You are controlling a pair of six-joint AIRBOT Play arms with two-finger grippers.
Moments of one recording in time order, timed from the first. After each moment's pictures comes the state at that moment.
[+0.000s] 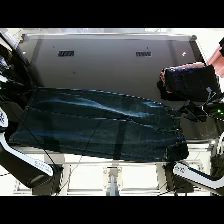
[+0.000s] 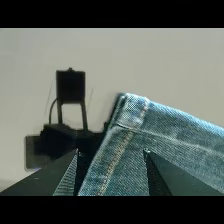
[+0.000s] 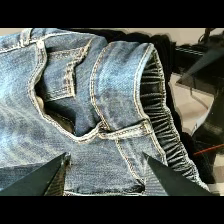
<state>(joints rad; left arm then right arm) 0.51 -1.92 1.69 1.27 -0.96 -1.16 -0.58 -1.24 0.94 -1.15 1.27 1.43</state>
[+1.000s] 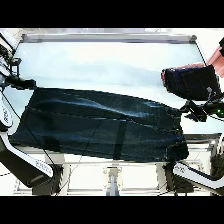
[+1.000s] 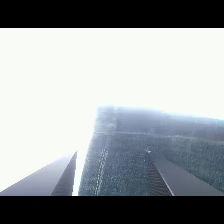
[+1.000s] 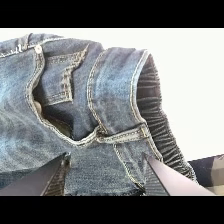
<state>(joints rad) 0.43 -1.92 1.80 1.41 -1.05 -1.06 -0.58 -1.24 0.94 -1.16 1.25 1.43</state>
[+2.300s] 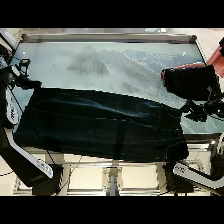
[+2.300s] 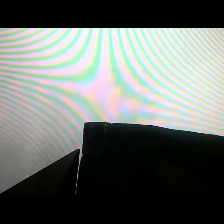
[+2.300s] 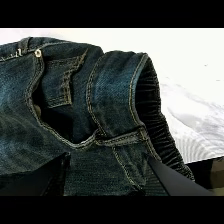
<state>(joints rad) 0.36 -1.98 1.82 1.54 -1.00 -1.14 -0.58 -1.24 0.94 -1.16 1.24 1.43</state>
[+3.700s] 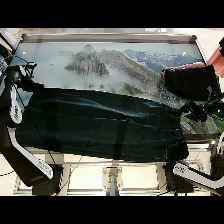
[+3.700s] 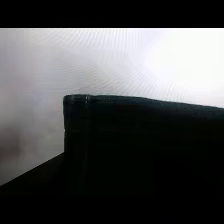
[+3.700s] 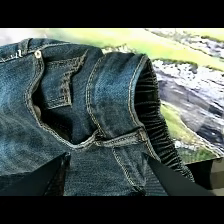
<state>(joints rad) 0.31 -1.99 1.82 1.70 -1.10 -1.22 -0.58 -1.24 0.94 -1.16 1.24 1.43</state>
